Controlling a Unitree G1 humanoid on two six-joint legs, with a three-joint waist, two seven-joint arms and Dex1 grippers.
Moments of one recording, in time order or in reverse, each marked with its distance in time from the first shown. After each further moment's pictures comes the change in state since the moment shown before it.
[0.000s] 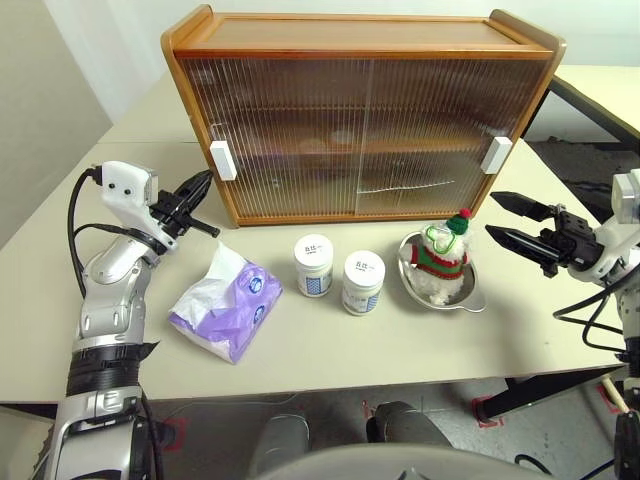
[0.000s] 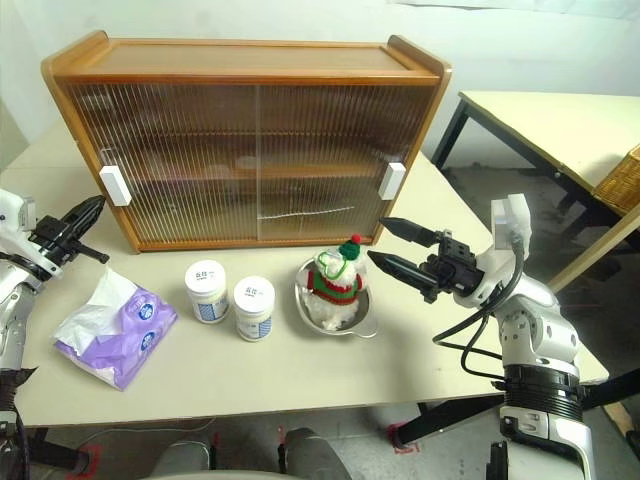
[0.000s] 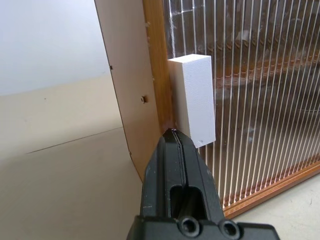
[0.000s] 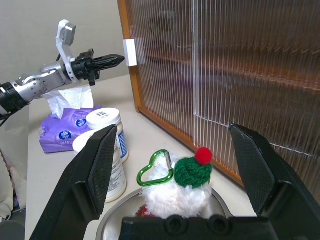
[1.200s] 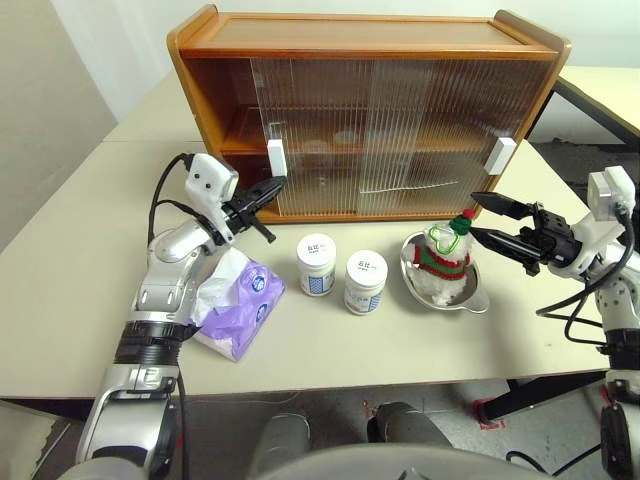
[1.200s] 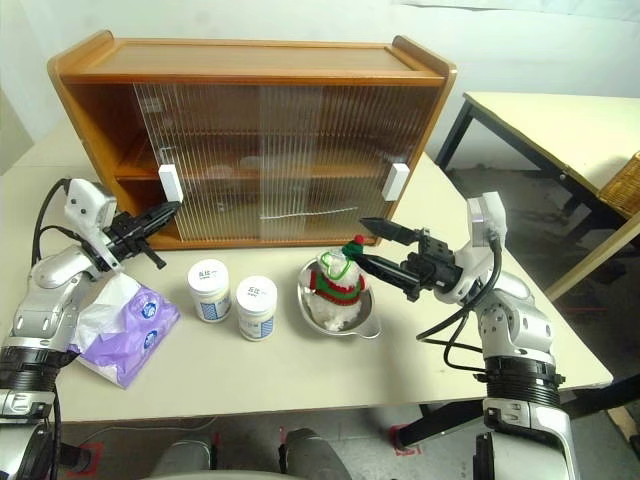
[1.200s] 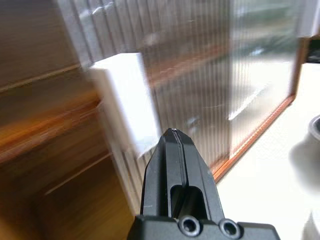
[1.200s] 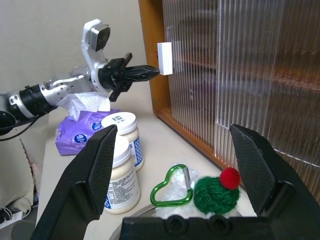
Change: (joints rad) left arm -0.142 -0.081 -0.231 0.003 0.038 -0.007 -0.147; right arm -0.039 0.044 0.065 0.013 0.001 -0.017 0.024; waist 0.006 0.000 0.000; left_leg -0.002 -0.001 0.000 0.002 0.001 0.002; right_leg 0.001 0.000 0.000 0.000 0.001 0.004
